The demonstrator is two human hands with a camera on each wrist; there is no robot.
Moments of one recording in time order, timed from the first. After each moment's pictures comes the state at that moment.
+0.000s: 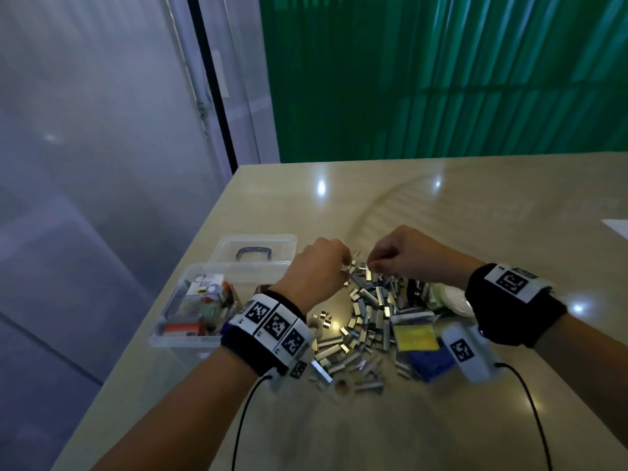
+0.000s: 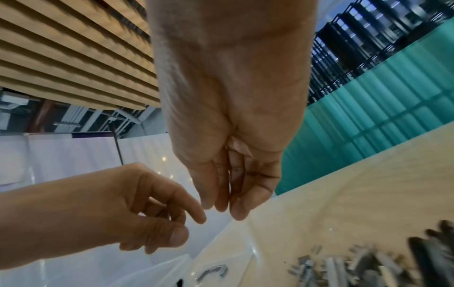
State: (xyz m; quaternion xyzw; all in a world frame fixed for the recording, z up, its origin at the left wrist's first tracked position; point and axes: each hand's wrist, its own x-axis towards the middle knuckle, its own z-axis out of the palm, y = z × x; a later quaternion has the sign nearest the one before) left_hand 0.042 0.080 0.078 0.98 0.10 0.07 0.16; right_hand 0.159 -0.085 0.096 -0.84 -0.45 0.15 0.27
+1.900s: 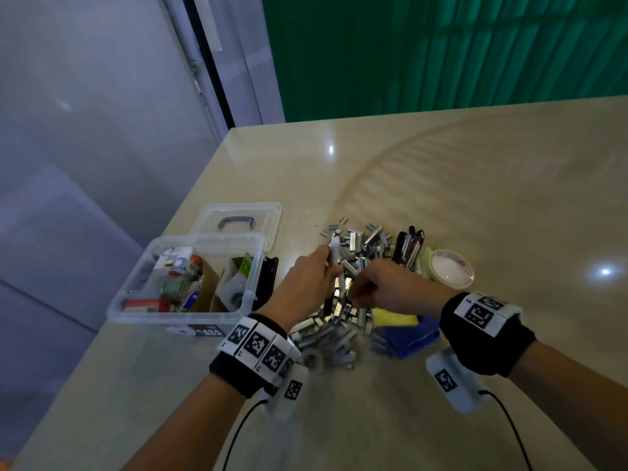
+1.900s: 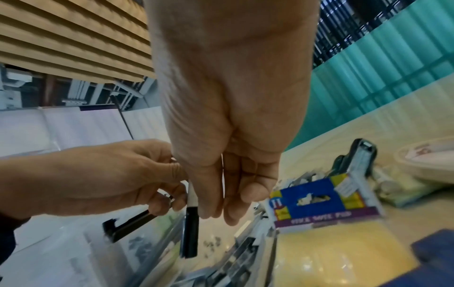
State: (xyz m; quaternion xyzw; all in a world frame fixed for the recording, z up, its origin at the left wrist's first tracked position) left_hand 0.053 0.034 0.004 0.94 0.17 0.05 0.30; right_hand 0.168 -0.117 -0.005 -0.79 -0.51 0.26 0.22
